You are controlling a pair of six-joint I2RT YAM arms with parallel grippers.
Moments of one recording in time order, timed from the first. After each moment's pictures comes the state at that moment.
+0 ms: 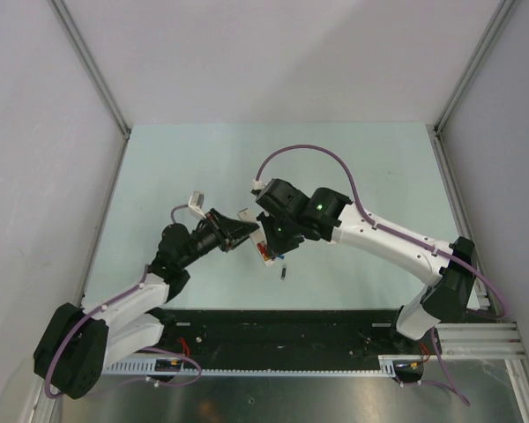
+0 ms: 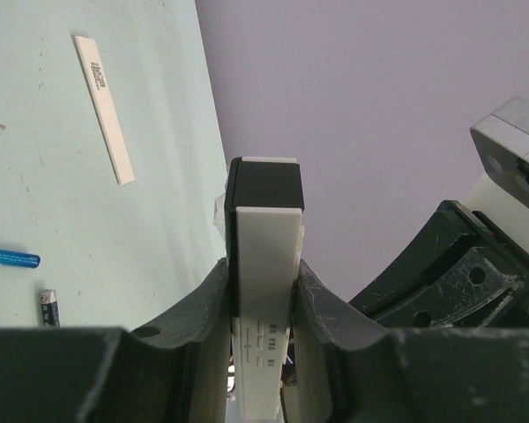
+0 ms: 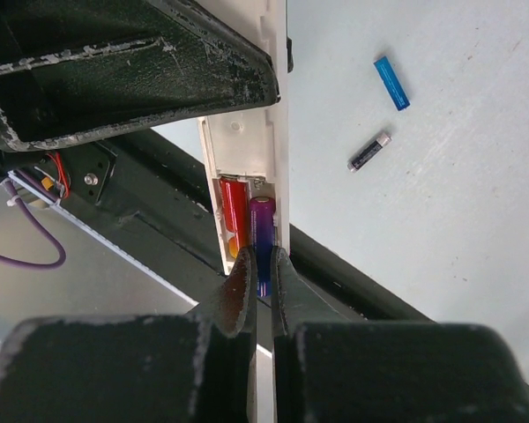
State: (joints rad) left arm -0.47 1.01 0.27 0.71 0.45 -1.32; right arm 1.04 1.59 1.58 -1.00 0.00 0.55
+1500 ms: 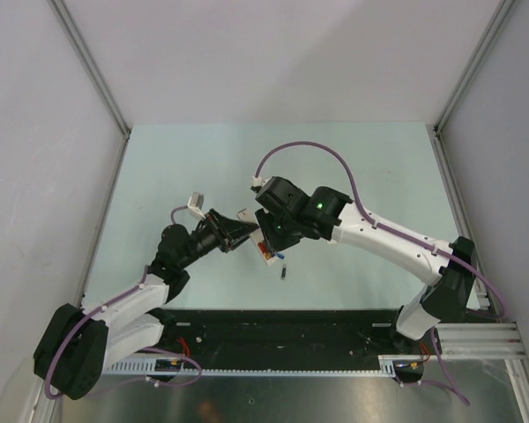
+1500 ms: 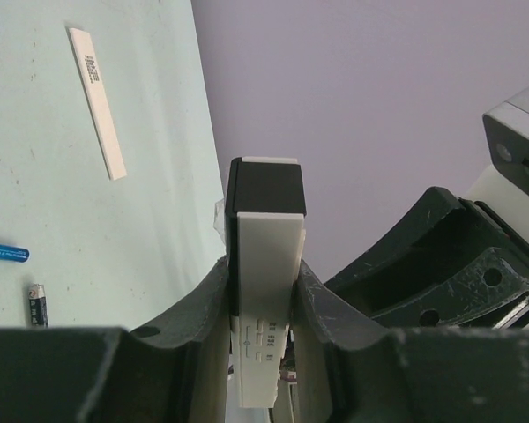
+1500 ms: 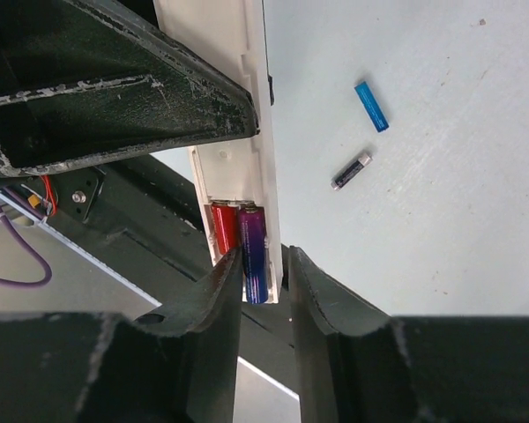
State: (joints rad) left arm -0.47 1.00 0.26 0.72 0.45 -1.36; right arm 1.04 1.60 1.58 -0.97 0.05 0.52
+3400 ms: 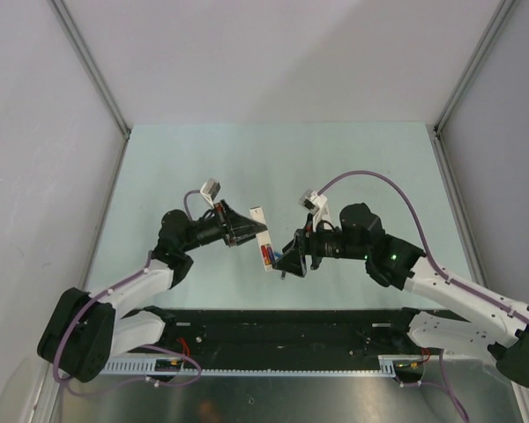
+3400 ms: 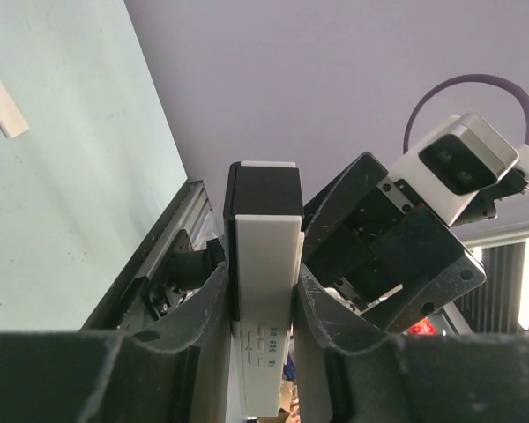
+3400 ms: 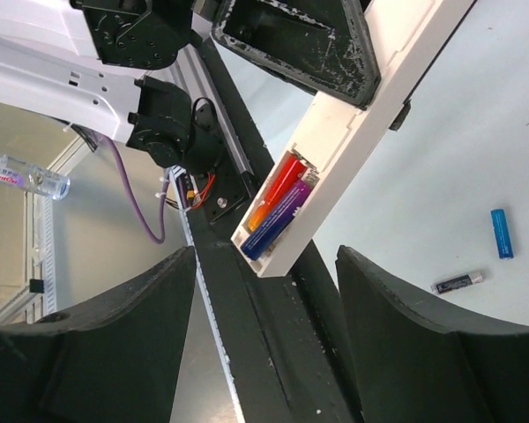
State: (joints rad) left arm -0.44 1.12 0.39 0.81 0.77 -1.39; right arm 0.89 0.97 0.82 -0.14 -0.43 0.44
